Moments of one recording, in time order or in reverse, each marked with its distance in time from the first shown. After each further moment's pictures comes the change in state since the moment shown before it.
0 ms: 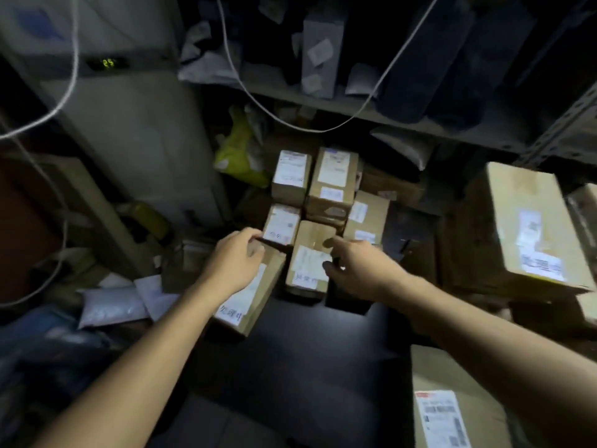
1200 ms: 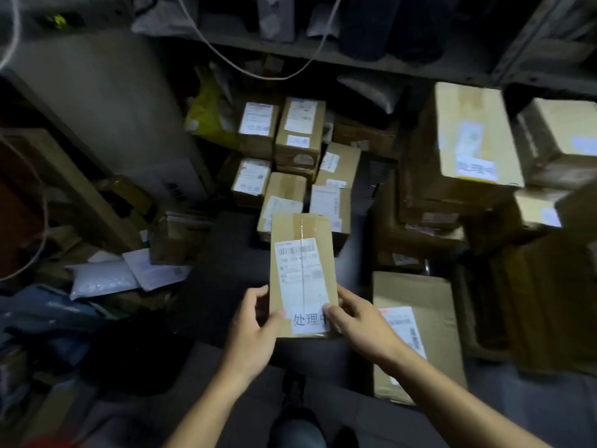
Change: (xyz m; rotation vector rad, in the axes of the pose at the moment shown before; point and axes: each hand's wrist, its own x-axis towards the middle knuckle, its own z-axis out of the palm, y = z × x) left_hand -0.206 0.010 0.127 -0.624 -0.027 -0.210; right_hand -0.172 0.039 0.133 0.849 -0.039 0.306
